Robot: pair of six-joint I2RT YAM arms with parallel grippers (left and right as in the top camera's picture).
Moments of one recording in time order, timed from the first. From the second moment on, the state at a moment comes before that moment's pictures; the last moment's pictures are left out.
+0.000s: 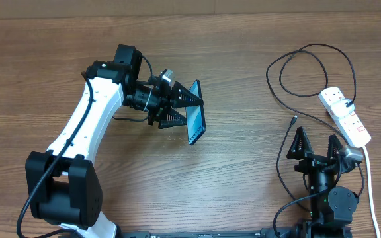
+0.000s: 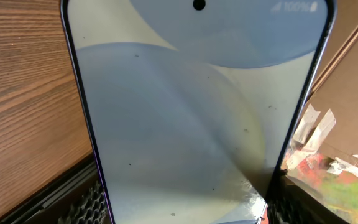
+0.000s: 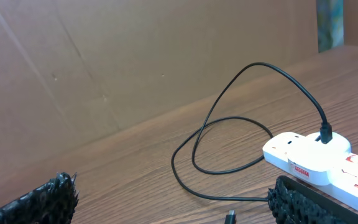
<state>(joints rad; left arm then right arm) -0.19 1.79 1.44 -1.14 1.15 -0.45 -0.12 0.01 0.02 -0.03 -0.03 0.36</state>
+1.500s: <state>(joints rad) -0.20 1.79 1.44 -1.08 0.57 -0.45 -0.12 0.01 0.02 -0.03 -0.03 0.36</state>
